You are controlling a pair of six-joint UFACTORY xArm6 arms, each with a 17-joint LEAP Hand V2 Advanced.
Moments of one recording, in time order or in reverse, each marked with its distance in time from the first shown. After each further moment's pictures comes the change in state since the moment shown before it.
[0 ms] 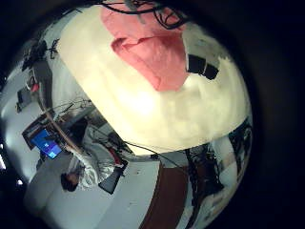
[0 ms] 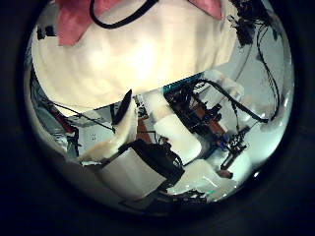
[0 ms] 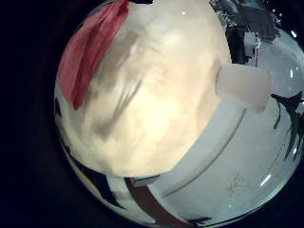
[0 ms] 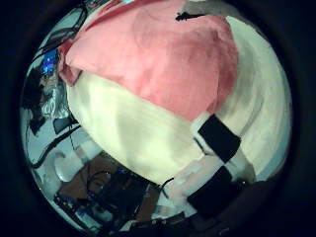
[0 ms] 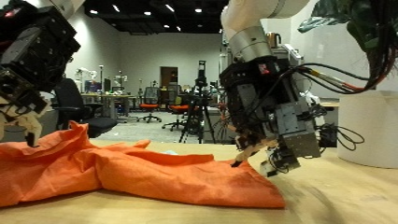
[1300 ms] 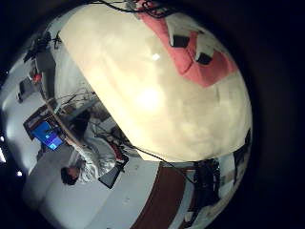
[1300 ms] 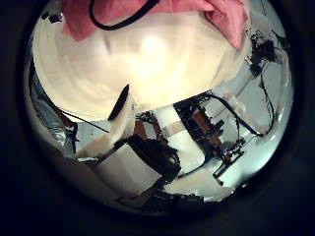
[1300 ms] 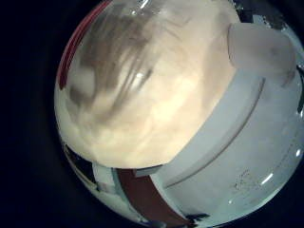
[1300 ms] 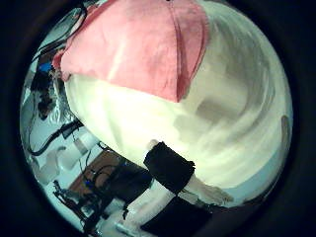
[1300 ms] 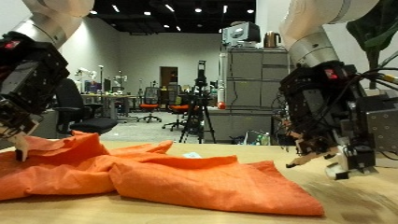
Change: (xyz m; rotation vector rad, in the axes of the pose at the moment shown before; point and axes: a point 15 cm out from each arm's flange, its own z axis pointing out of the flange) left arm -0.061 -0.024 -0.007 -0.023 -0.026 -0.136; right arm 0.094 0.082 0.024 -0.026 -0.090 0.142
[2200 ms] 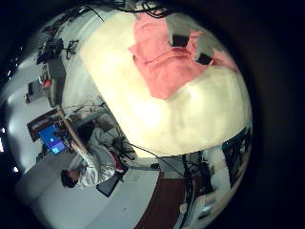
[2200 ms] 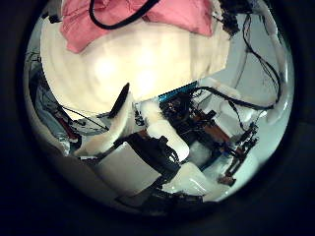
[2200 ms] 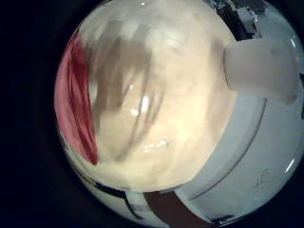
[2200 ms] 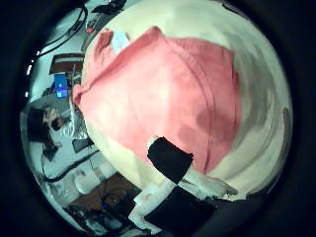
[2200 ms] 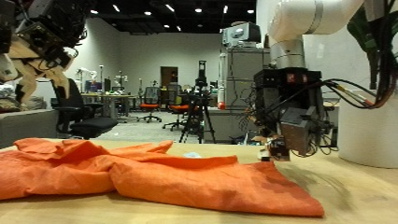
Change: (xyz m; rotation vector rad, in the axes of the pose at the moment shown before) left arm 0.069 0.068 -0.071 0.182 -0.016 0.072; right arm -0.022 -0.140 -0.031 0.201 -0.136 0.121
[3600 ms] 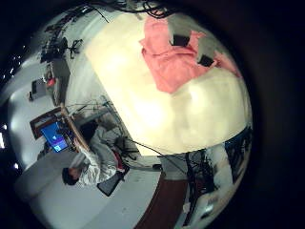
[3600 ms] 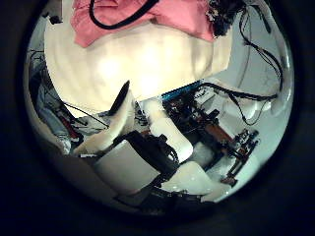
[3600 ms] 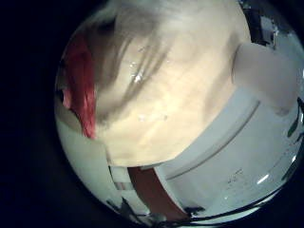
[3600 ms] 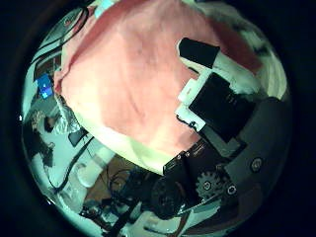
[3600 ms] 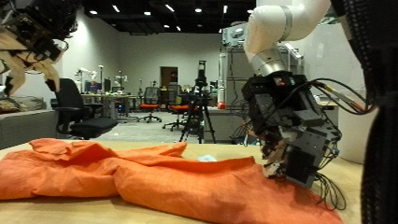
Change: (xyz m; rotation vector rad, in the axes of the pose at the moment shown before) left arm -0.013 0.012 -0.006 0.008 -0.029 -0.026; right arm -0.010 0.065 -0.008 -0.313 0.098 -0.086
